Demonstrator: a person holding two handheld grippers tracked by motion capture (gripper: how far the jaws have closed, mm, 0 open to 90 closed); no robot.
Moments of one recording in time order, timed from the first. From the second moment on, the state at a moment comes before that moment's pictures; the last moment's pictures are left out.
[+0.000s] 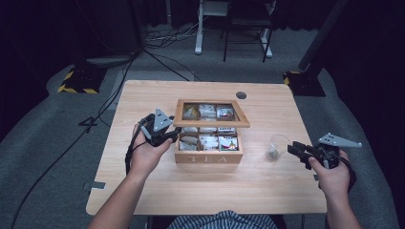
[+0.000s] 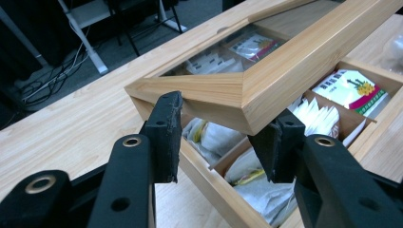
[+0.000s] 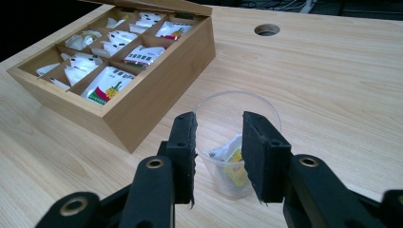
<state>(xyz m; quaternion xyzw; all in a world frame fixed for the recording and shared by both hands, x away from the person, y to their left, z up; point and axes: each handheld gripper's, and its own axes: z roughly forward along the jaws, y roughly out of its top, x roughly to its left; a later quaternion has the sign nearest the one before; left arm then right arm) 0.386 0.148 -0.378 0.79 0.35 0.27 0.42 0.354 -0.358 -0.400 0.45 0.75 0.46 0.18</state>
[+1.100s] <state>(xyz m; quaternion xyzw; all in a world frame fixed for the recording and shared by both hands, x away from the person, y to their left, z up) 0.373 0.138 -0.410 0.82 0.36 0.26 0.37 0.356 -0.374 -0.414 0.46 0.75 0.45 0.17</state>
